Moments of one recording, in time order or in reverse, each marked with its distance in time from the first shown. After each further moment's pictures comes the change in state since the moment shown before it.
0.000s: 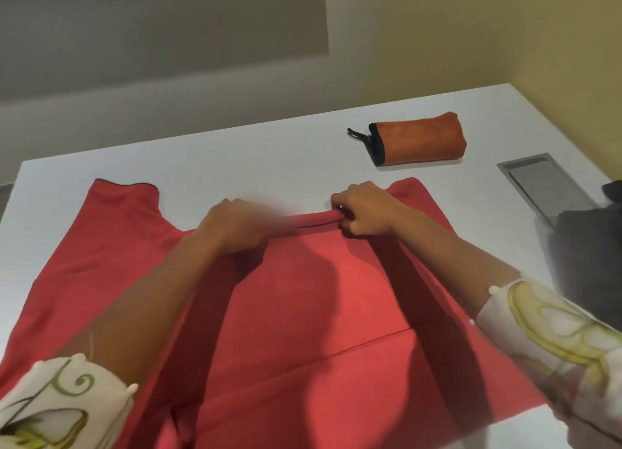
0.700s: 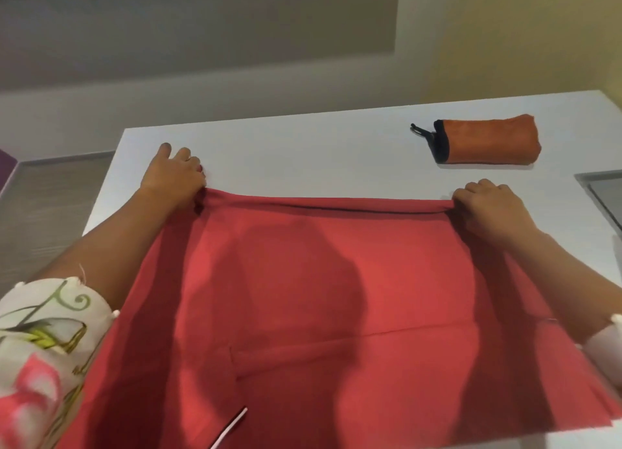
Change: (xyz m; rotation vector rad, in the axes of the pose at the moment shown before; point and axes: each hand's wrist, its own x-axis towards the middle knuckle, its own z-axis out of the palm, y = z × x) left_hand -0.097 -0.133 -0.050 0.908 -0.165 -0.279; right_hand -0.070 0.055 0.016 -0.305 0.254 0.252
